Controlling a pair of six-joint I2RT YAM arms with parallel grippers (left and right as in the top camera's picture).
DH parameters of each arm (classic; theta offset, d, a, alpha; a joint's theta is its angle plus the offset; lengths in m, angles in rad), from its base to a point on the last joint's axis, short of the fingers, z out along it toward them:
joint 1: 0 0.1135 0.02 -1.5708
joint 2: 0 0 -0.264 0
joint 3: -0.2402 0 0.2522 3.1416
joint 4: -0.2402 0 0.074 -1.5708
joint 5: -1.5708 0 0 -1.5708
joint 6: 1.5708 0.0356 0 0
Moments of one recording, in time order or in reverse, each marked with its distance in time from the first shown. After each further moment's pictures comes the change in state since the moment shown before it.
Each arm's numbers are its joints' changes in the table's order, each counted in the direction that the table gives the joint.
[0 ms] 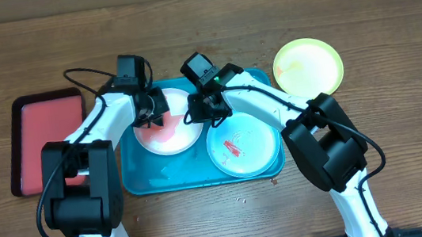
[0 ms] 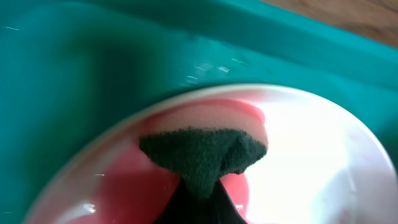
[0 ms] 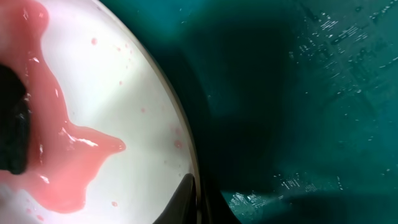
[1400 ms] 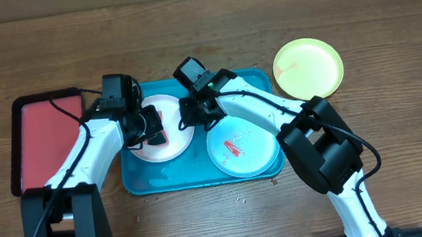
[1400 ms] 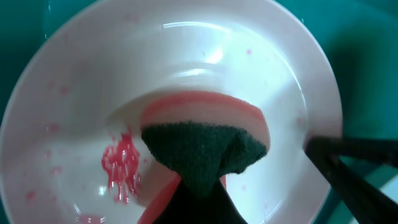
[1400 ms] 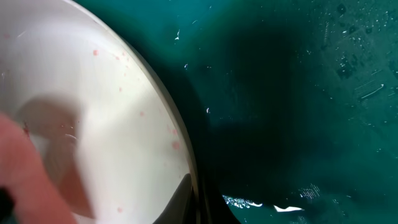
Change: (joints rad) left arm 0.064 -0.255 0.204 -0.029 -0.063 0.047; right arm 0.031 0.009 0.000 0.060 0.021 -0.007
